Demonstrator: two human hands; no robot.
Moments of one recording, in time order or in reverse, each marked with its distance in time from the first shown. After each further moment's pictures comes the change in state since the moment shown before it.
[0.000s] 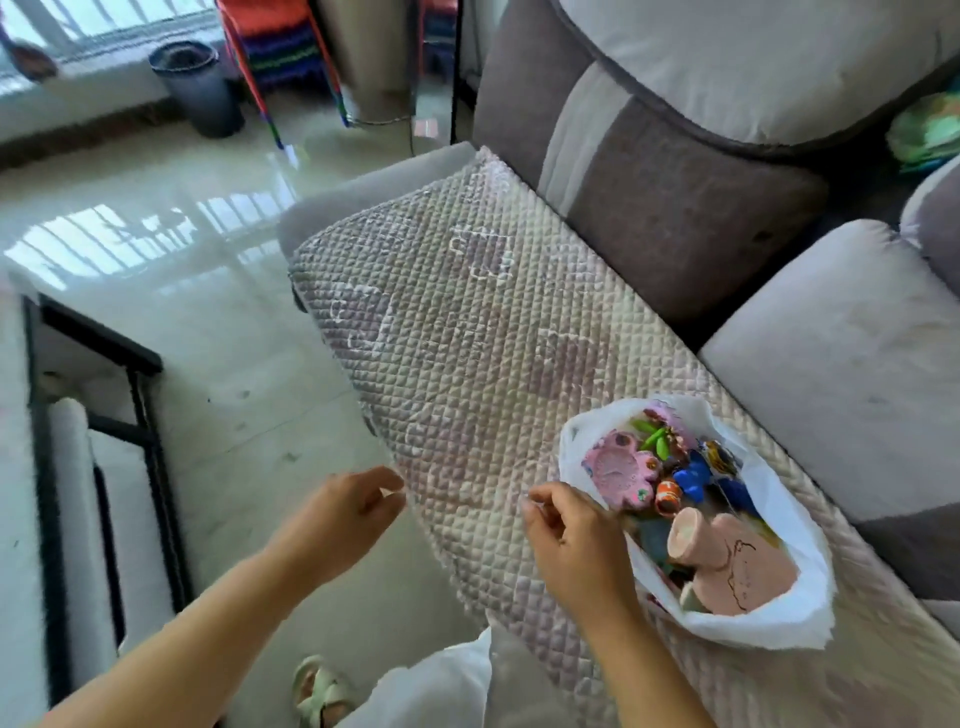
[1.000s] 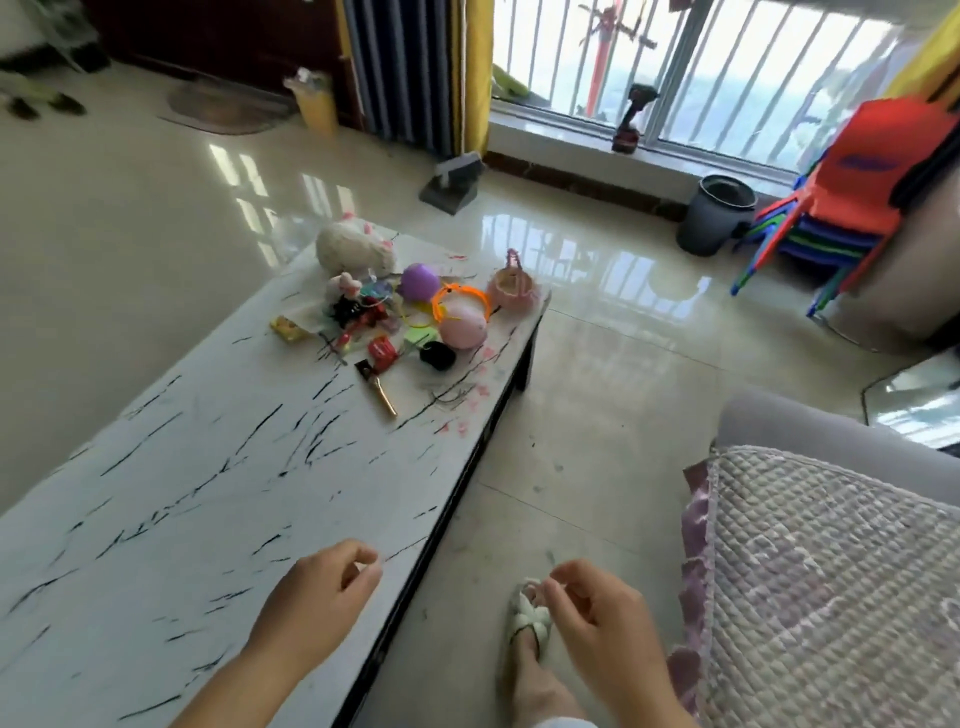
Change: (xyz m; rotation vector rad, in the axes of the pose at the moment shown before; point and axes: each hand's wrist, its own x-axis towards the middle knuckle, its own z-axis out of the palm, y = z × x) left_hand -0.207 -0.428 -0.157 -0.628 0.607 -0.852; right_hand 0.045 -0.395 0.356 -0.147 -0.724 -0.533
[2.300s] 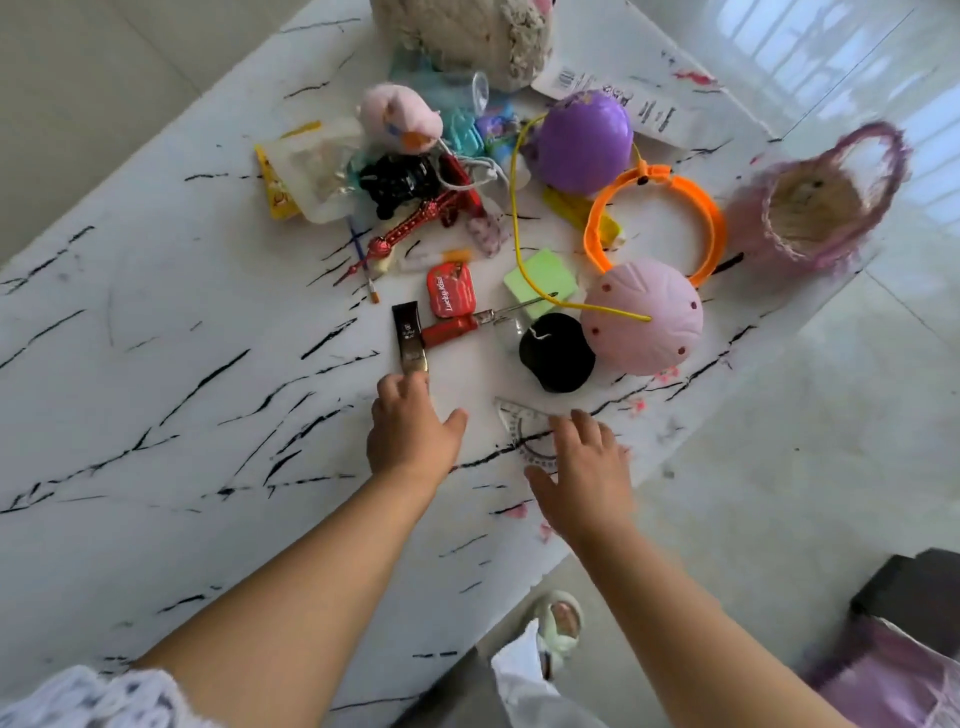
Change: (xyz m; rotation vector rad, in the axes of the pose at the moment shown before) left_hand 0.479 -0.045 0.085 -0.020 0.171 -0.609; right_hand 0.482 0.009 0.233 -0.592 -0.507 -0.173
